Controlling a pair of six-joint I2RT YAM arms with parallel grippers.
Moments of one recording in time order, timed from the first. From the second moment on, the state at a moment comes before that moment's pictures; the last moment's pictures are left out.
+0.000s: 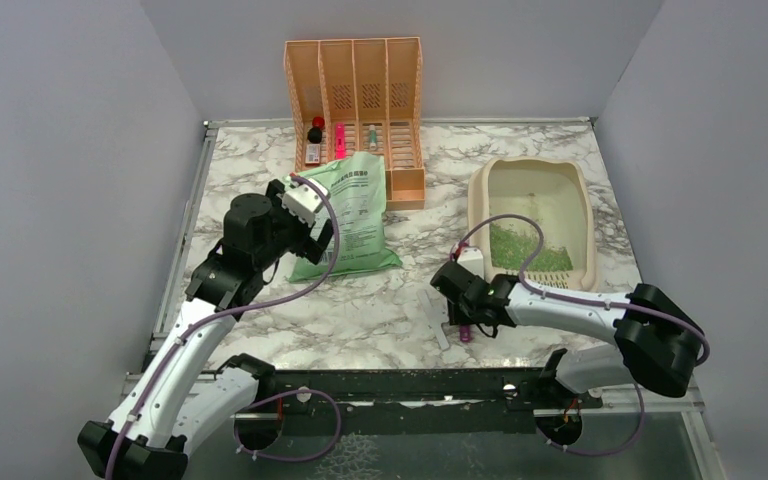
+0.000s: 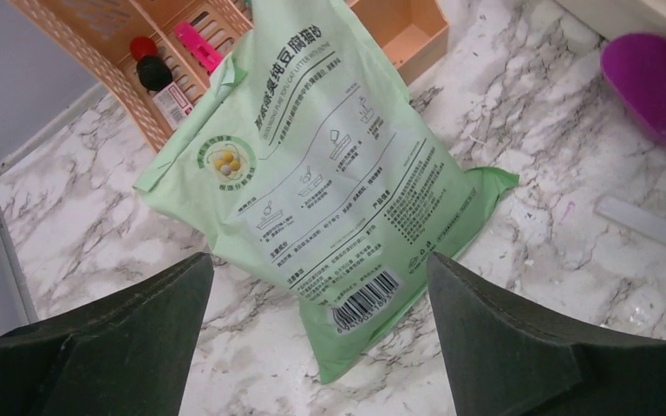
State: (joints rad) left arm -0.39 0.84 0.88 -0.42 0.16 0.33; right arm 0.94 1.33 0.64 -0.51 0.39 0.73
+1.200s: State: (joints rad) left arm -0.39 1.02 1.14 -0.41 0.33 -0.15; right arm 0.96 0.95 0.69 -0.22 0.03 -0.01
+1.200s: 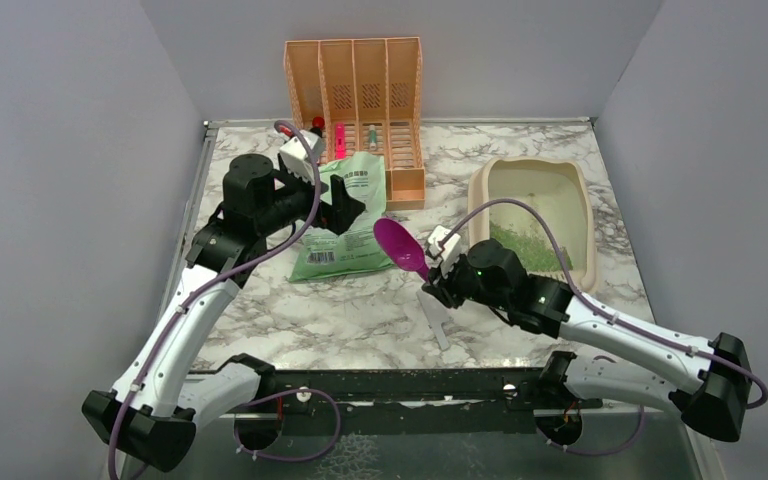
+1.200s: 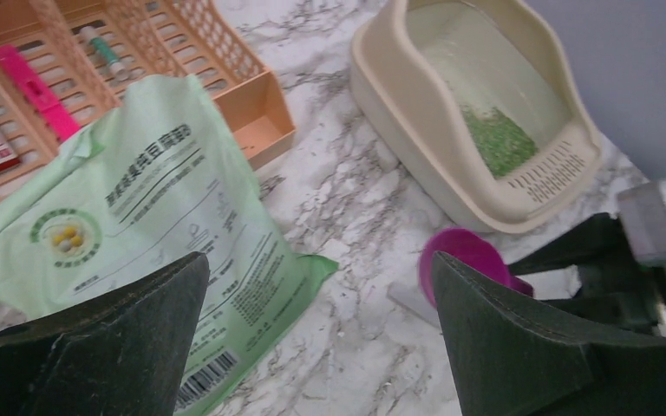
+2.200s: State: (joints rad) left arm -0.41 1.14 1.10 -0.58 0.71 -0.13; right arm 0.96 1.07 0.78 -0.28 -0.05 -0.35
